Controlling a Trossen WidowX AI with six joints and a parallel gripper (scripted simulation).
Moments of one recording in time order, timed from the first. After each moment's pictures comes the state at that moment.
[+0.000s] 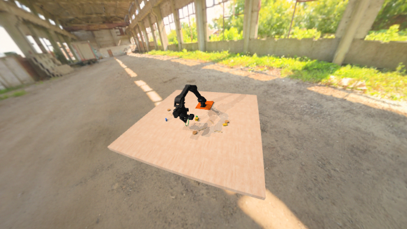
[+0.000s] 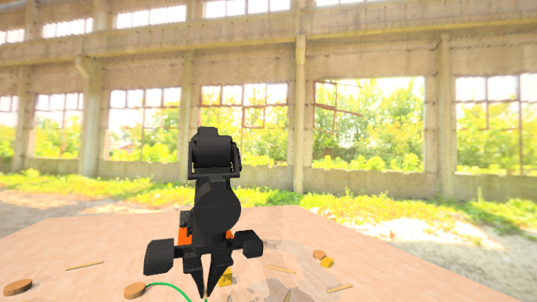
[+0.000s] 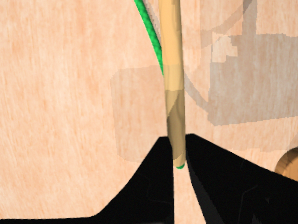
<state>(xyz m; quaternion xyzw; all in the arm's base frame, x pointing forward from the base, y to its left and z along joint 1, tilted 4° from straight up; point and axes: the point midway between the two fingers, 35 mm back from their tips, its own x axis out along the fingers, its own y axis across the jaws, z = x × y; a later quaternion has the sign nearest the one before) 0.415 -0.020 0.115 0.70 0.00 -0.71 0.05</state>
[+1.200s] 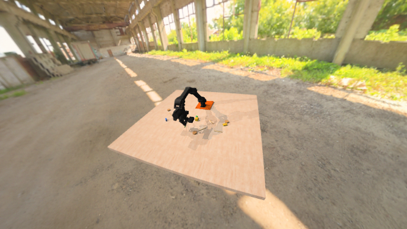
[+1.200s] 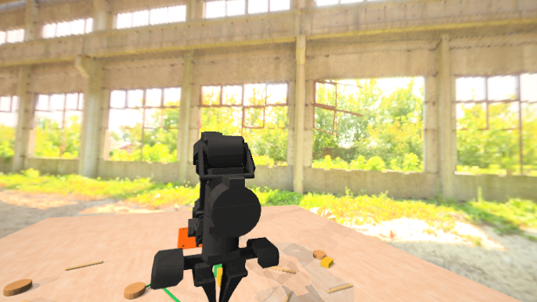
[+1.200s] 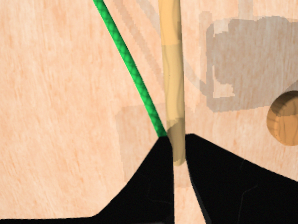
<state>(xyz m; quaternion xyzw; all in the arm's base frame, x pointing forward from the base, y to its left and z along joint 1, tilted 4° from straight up) 0.454 -0.005 0.116 0.73 0.00 -0.68 0.05</state>
